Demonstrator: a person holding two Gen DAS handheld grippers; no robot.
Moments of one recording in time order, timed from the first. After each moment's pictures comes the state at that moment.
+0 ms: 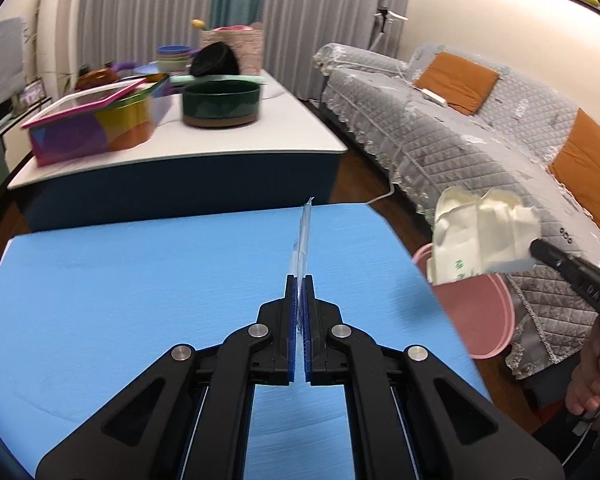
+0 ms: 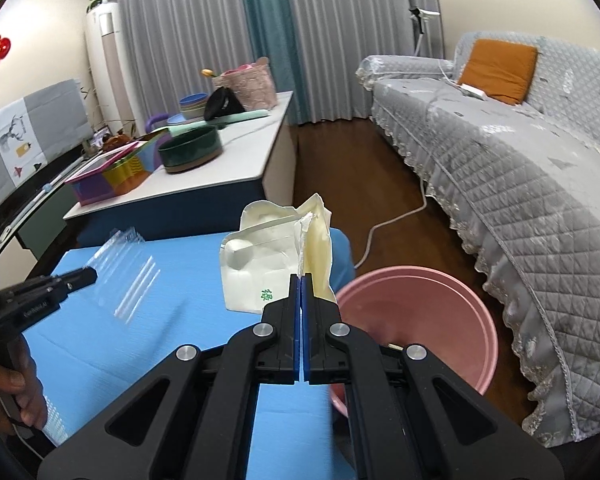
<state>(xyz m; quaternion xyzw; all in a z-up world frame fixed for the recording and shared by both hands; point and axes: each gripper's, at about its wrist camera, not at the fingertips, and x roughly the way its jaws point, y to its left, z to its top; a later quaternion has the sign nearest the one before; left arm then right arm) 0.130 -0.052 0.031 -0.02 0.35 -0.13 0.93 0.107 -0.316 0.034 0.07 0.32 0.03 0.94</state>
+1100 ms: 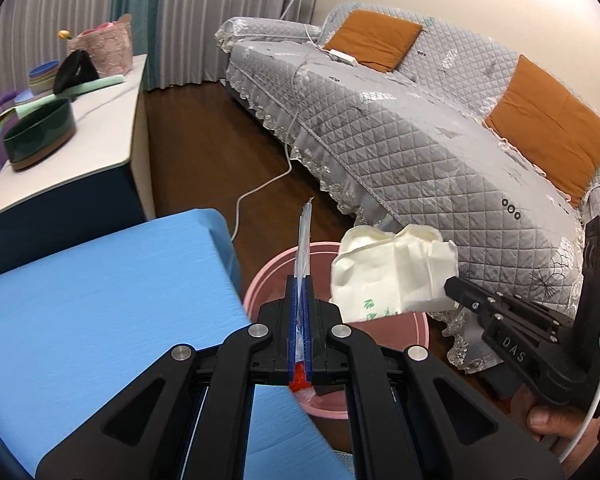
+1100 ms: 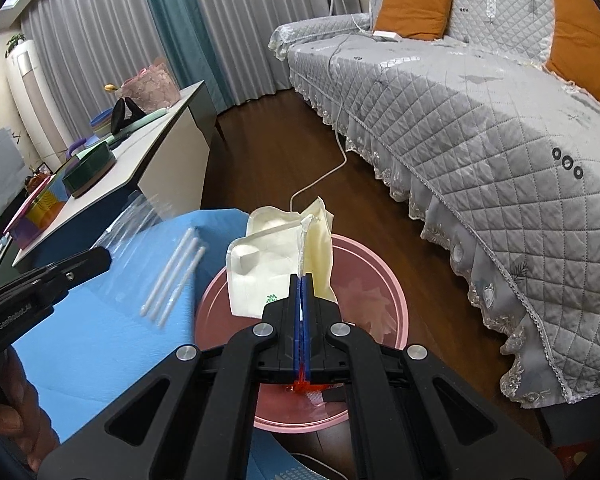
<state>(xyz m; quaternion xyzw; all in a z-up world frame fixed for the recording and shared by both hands) 0.169 -0.256 0.022 0.02 0.39 -0.25 0.89 0.119 -0.440 -0.012 0.15 0.37 -0.06 0.92</state>
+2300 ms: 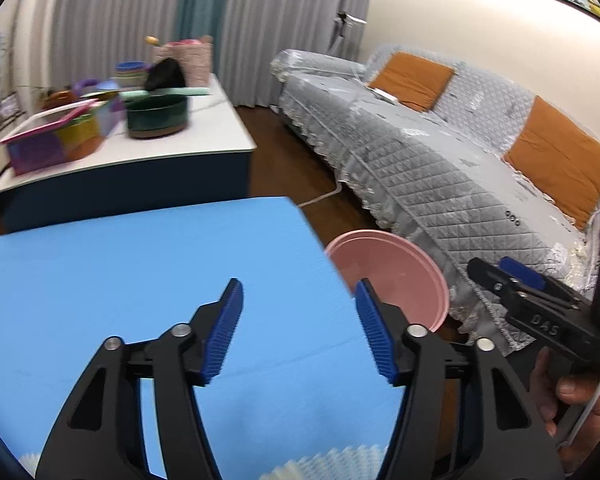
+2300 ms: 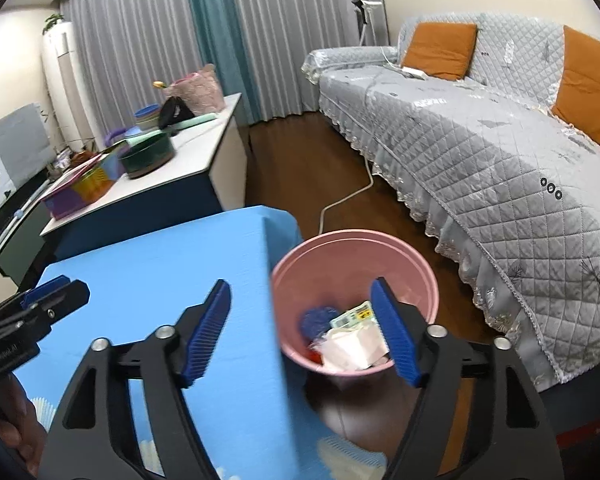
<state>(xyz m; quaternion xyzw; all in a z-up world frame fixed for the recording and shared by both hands) 0.047 -0.115 0.047 -0.02 0.33 -0.17 0.93 0.032 -0.326 0.039 0.09 0.32 -0.04 0.94</state>
